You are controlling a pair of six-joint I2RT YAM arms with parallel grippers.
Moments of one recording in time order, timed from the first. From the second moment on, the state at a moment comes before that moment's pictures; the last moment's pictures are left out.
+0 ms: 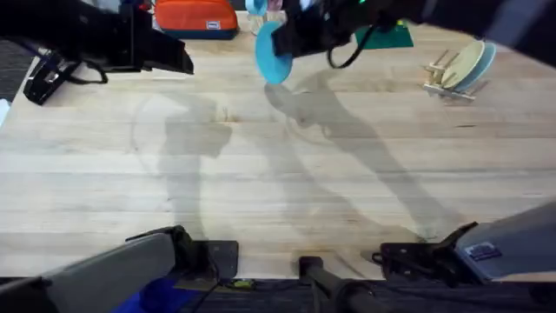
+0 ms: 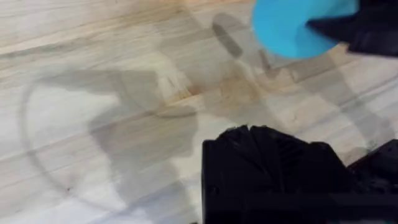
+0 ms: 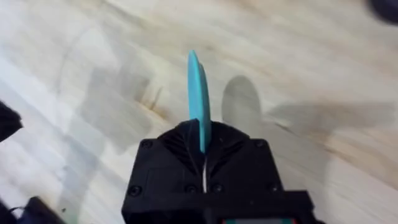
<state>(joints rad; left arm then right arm) 0.26 1.34 1.40 -1.28 0.58 0.34 0.56 1.73 1.53 -0.66 -0.21 0.22</state>
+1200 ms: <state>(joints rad) 0.25 1.12 1.40 -1.47 0.40 0.35 0.20 1.32 1.53 -1.13 0.21 0.24</state>
